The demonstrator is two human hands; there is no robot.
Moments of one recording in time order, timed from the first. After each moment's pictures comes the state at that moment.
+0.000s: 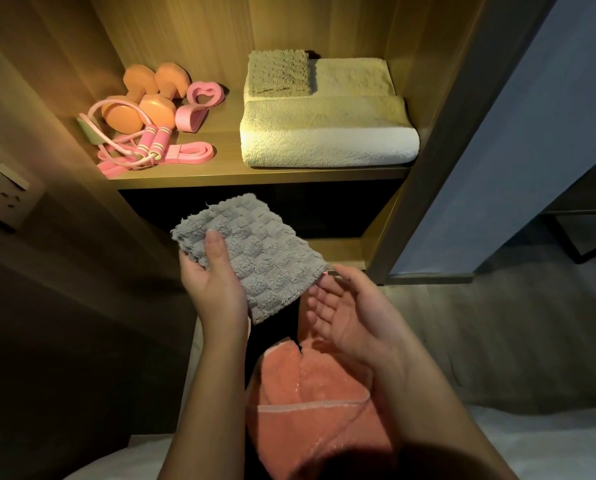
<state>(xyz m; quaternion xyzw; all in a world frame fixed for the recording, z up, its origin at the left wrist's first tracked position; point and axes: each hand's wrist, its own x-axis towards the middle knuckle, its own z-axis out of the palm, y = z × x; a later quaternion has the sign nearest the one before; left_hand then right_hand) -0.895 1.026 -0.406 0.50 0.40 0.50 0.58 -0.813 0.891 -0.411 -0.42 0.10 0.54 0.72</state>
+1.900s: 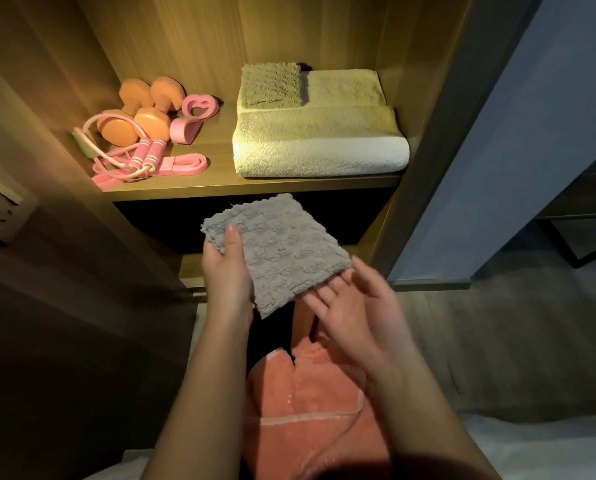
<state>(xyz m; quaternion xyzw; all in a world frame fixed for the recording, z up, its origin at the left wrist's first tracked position) -0.863 1.031 -0.393 0.50 0.44 0.35 0.66 -0.802 0.883 -0.408 -0.25 0.04 0.49 0.83</state>
